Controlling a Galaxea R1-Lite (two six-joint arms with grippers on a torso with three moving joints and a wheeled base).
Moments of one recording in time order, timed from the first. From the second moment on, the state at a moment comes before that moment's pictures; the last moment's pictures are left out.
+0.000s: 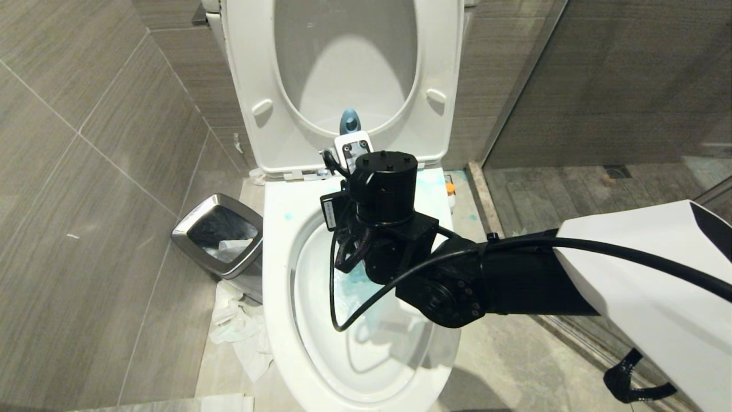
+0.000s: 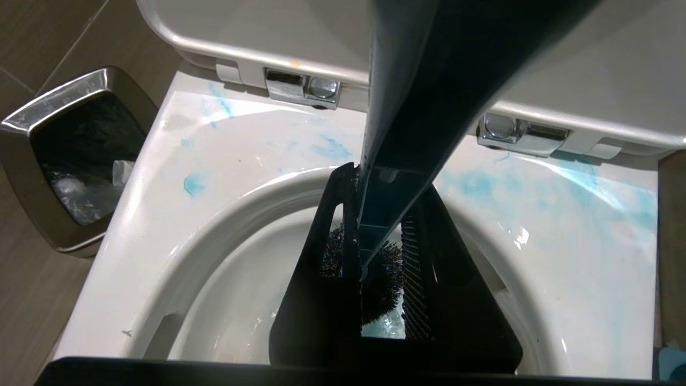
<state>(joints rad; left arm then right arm) 0.00 0.00 -0.01 0.03 0.00 0.02 0.88 2.25 -1.67 -0.62 -0.60 -0.13</state>
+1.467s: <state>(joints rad) 0.00 0.00 -0.01 0.03 0.00 0.02 0.84 2.49 -1.80 -0.60 -0.63 -0.13</state>
